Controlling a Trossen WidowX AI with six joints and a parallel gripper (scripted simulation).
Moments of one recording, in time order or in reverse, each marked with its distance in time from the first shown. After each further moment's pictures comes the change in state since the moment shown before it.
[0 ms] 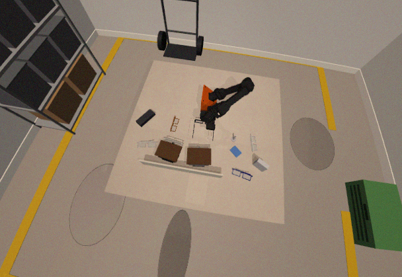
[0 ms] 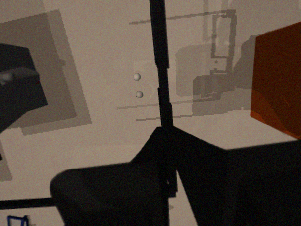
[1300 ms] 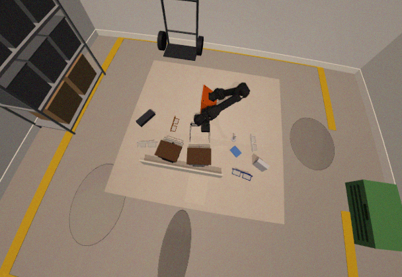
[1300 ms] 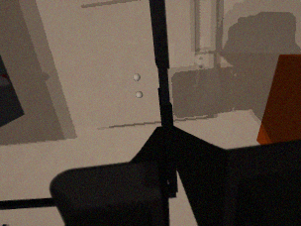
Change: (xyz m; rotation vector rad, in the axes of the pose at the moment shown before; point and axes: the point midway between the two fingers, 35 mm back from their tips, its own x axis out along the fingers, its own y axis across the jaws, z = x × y) arm 0.047 -0.002 0.028 -0.075 0.115 -0.012
